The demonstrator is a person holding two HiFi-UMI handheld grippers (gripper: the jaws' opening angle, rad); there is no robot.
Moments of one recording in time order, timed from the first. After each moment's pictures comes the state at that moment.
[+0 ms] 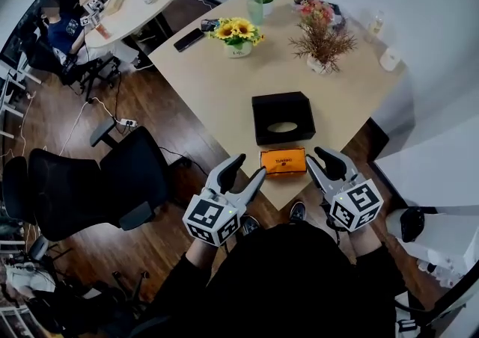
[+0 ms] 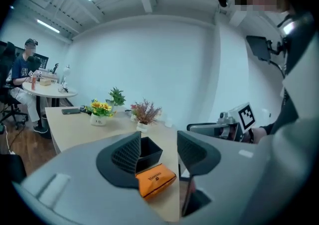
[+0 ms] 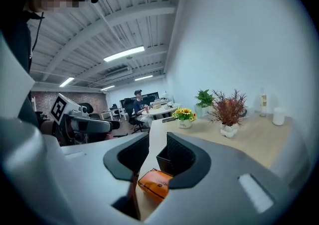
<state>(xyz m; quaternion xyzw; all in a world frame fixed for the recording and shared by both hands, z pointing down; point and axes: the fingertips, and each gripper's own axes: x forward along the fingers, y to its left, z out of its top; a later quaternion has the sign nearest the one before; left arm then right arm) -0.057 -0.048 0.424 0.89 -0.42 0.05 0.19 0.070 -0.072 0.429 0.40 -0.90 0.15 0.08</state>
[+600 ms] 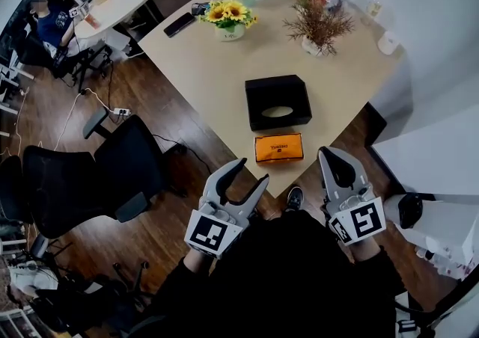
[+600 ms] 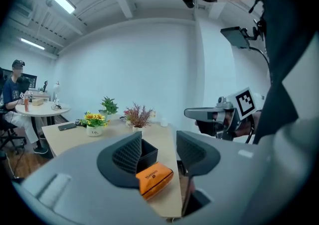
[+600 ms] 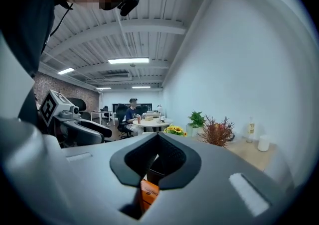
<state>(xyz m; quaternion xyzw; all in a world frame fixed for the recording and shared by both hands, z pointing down) -0.037 -0.011 0.407 0.91 -0.40 0.07 0.10 0.084 -0.044 0.378 0.45 -0.89 0.03 0.05</state>
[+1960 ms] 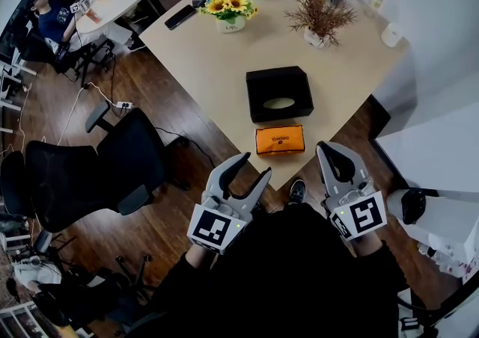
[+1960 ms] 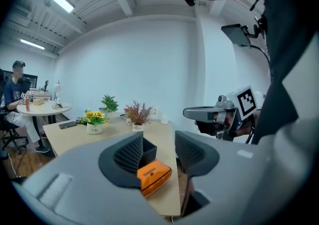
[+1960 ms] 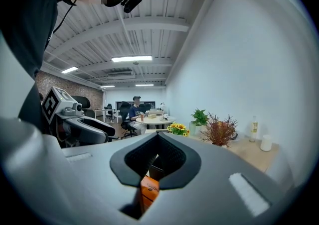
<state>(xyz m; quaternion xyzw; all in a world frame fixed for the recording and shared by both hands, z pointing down) -0.029 -0.007 0.414 0.91 -0.41 0.08 0.10 0.081 -0.039 0.387 0.44 -0.90 0.04 0.06</state>
